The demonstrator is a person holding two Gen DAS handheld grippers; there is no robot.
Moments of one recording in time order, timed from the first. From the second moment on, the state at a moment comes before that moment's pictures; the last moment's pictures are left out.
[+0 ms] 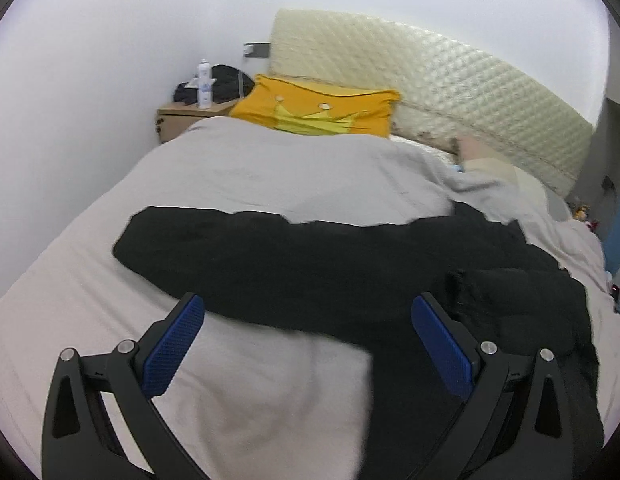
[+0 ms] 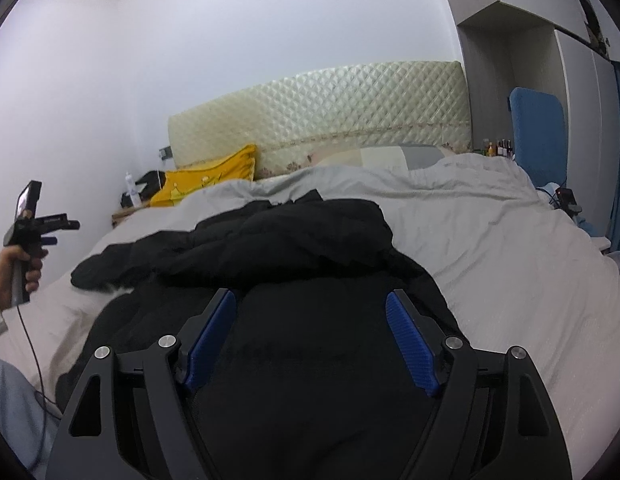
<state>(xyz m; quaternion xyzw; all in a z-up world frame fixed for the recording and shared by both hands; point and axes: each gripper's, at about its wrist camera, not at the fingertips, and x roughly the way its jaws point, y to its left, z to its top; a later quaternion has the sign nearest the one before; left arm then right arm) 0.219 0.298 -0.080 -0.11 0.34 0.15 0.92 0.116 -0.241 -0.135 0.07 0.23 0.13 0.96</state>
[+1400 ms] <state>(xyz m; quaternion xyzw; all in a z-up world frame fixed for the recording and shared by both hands) 0.294 0.579 -0.260 -0.49 0.29 0.13 0.81 0.180 -0.202 -0.172 0.07 0.31 0.04 0.95</state>
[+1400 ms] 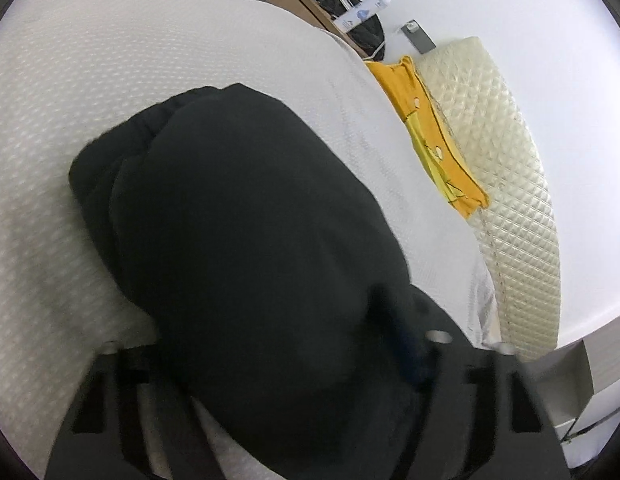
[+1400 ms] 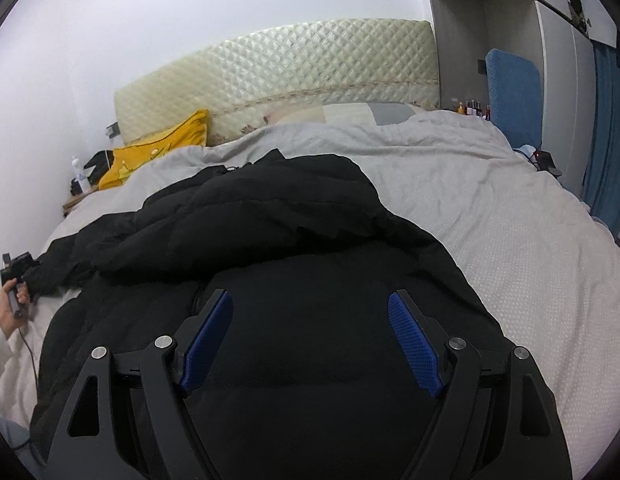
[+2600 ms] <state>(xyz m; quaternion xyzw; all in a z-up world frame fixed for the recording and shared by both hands) 0.270 0.394 0.024 -0.24 0.25 0.18 0.92 0.136 -0.228 -0.133 0.07 0.23 0.09 0.97</state>
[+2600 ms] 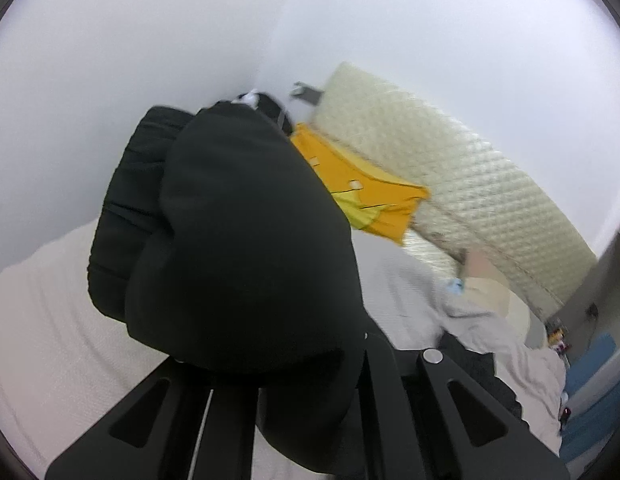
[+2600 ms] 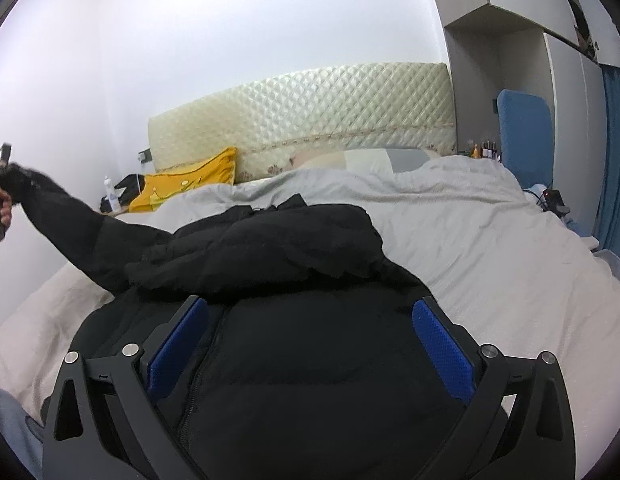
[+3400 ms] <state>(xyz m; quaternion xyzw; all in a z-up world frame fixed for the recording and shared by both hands) 0.346 0.092 0.065 -0.06 0.24 0.02 0.97 0.119 -0.297 -0.111 0.10 0.20 0.05 0.97</state>
